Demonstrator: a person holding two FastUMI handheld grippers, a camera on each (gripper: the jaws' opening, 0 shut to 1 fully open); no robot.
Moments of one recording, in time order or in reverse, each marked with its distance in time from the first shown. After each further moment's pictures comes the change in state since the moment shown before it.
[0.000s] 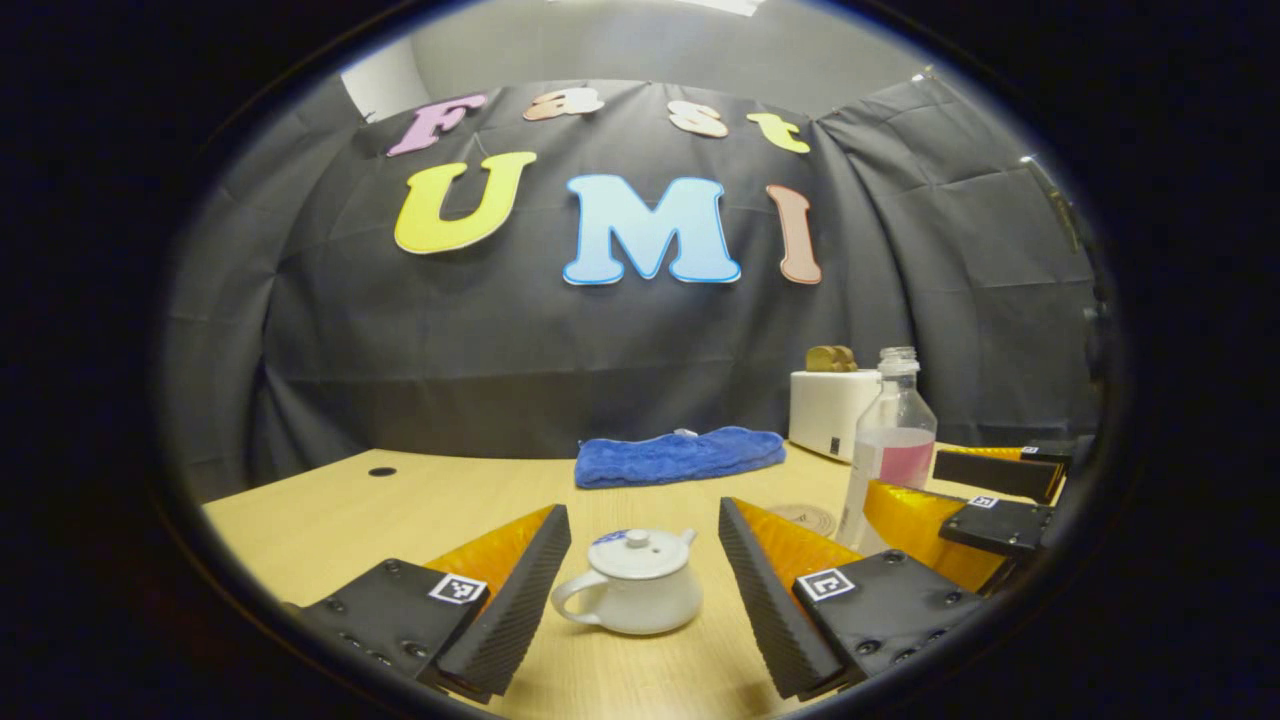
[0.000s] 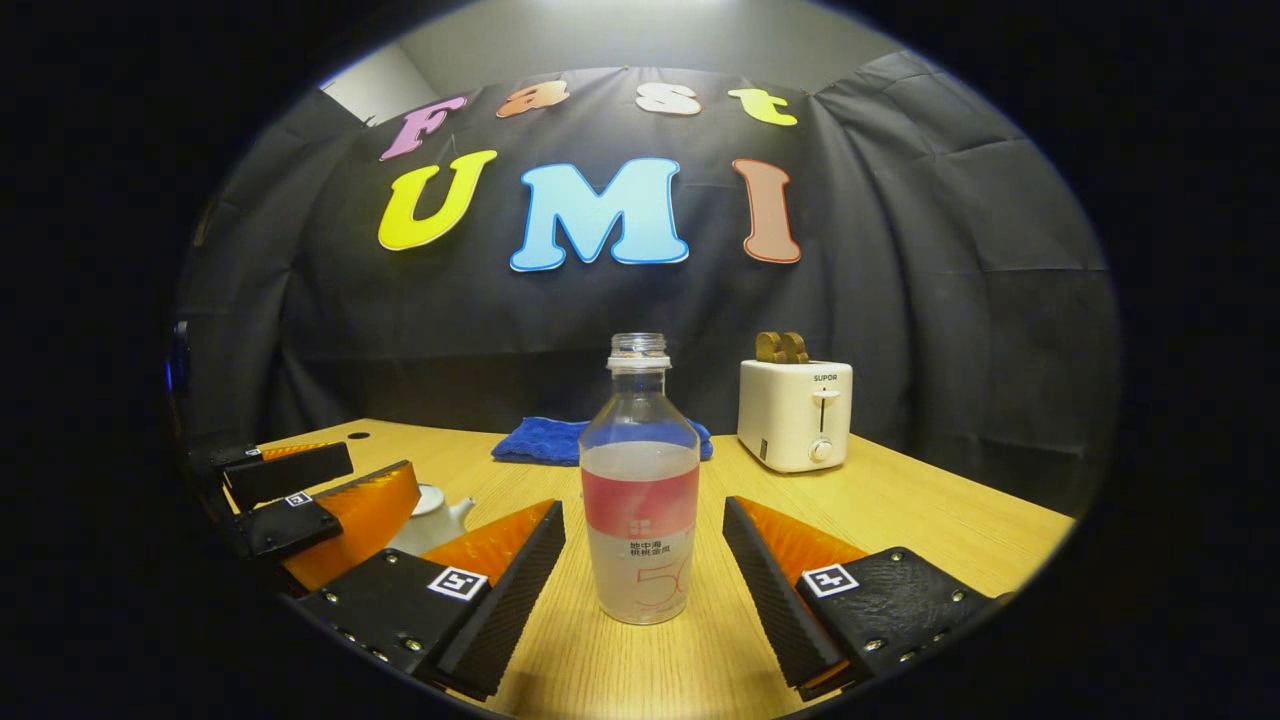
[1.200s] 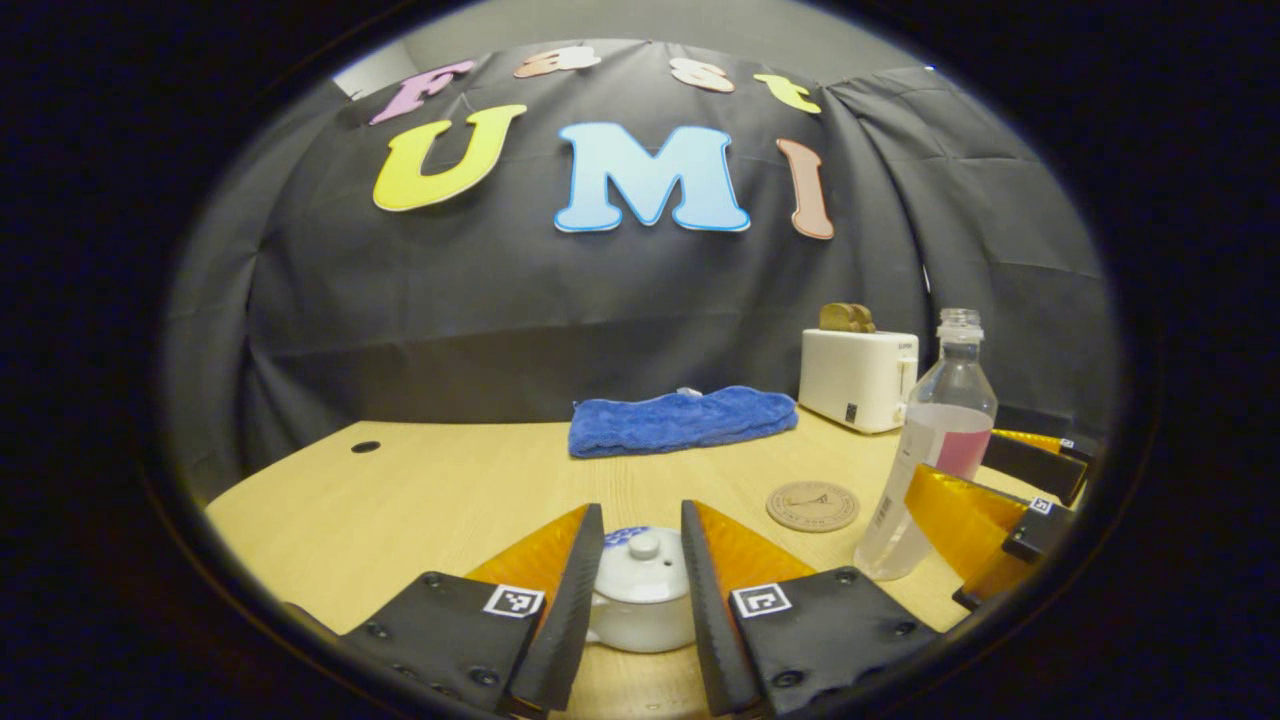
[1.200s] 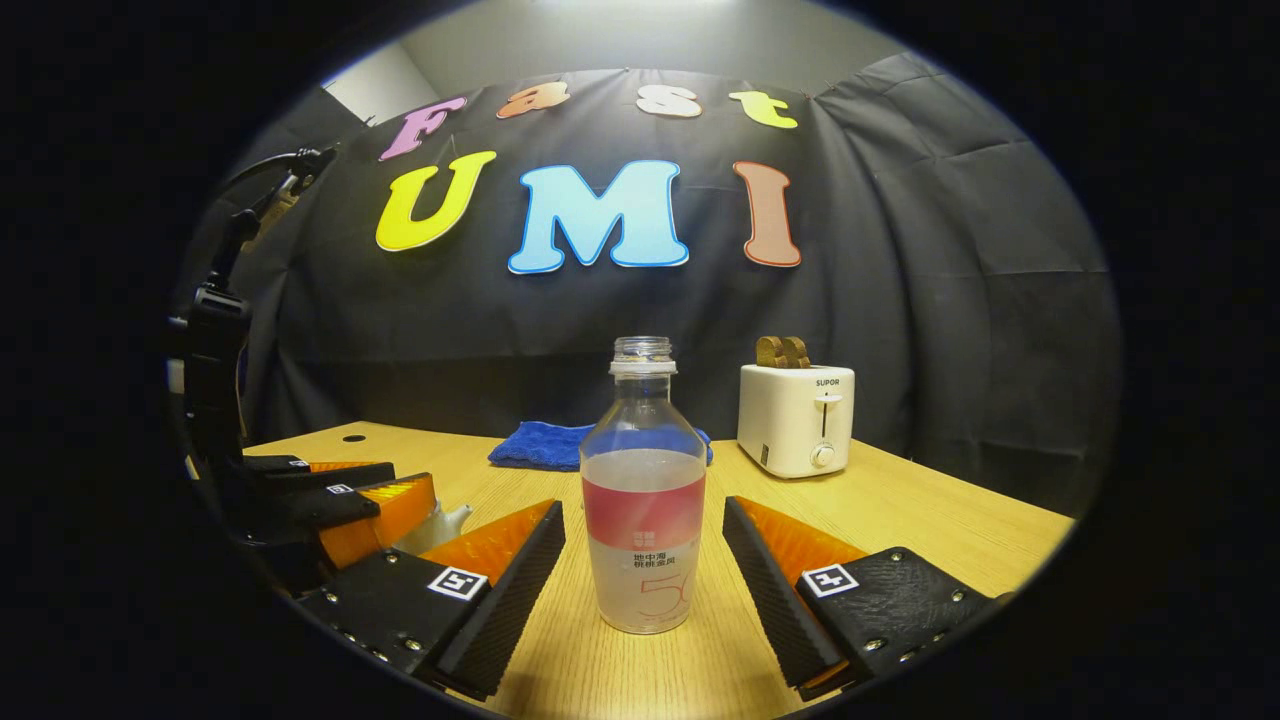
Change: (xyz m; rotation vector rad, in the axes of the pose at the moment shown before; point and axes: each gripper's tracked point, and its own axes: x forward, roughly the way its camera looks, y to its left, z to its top) left arm 0.025 0.008 -0.026 0.016 0.176 0.015; right arm 0.002 0.002 0.003 -0.004 -0.012 0.005
